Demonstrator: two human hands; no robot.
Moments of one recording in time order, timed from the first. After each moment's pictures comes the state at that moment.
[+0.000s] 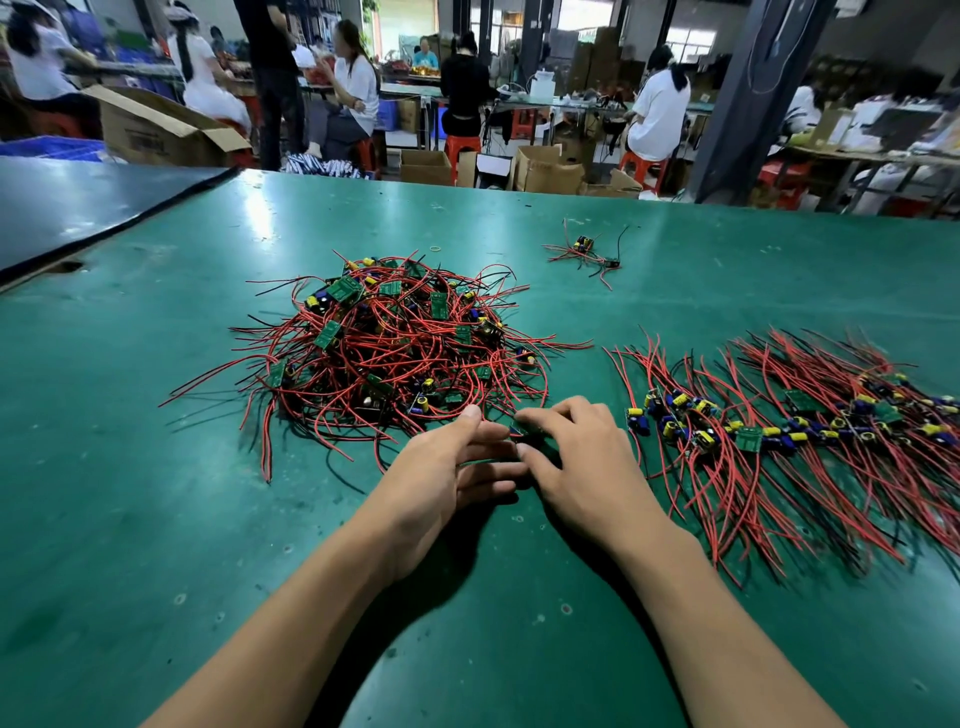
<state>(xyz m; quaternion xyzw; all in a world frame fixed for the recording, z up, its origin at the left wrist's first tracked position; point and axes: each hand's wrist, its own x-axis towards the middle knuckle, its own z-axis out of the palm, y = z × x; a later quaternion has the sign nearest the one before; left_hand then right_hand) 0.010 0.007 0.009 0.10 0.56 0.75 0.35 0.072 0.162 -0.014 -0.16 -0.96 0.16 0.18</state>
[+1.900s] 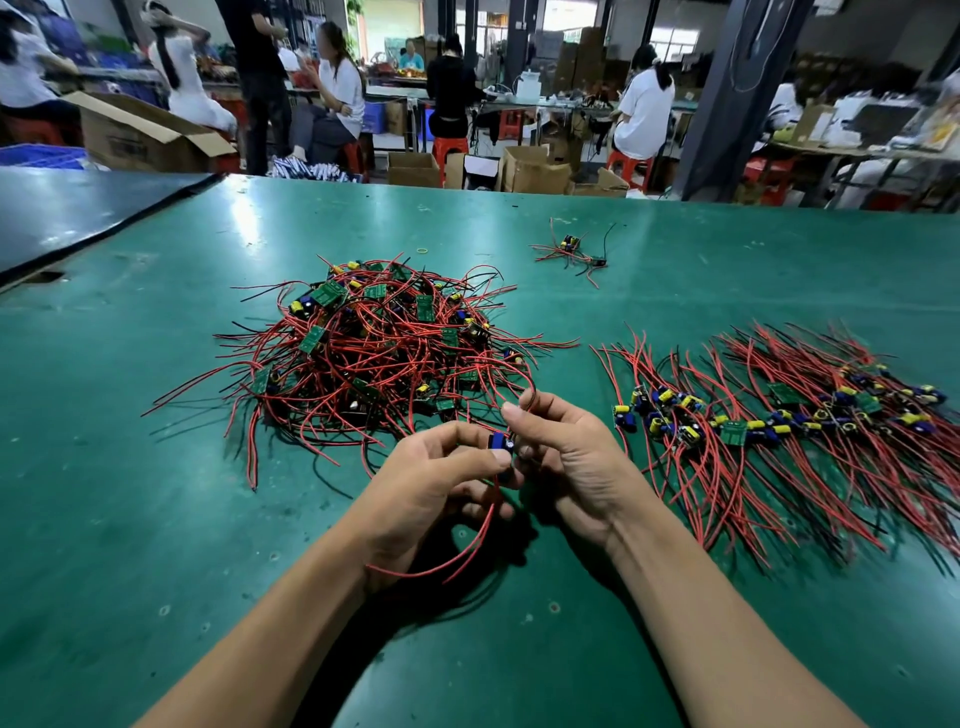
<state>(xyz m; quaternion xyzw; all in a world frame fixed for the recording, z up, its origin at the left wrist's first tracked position) 0.015 -0.001 0.012 0.20 0.55 0.72 0.36 0.069 0.146 0.004 -0.13 -0.48 0.86 0.12</state>
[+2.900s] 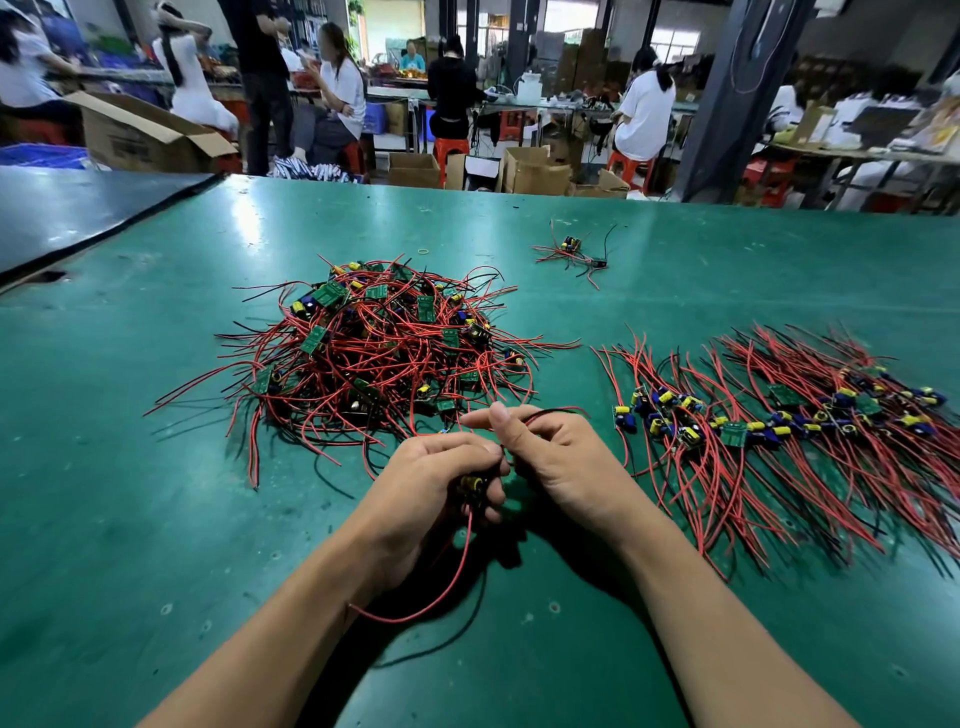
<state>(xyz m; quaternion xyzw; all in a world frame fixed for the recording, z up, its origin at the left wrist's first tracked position) 0.021 -0.001 0.015 0.19 0.55 0.73 0.35 0.077 0.142 0.006 -0.06 -0.68 0.73 0.09</state>
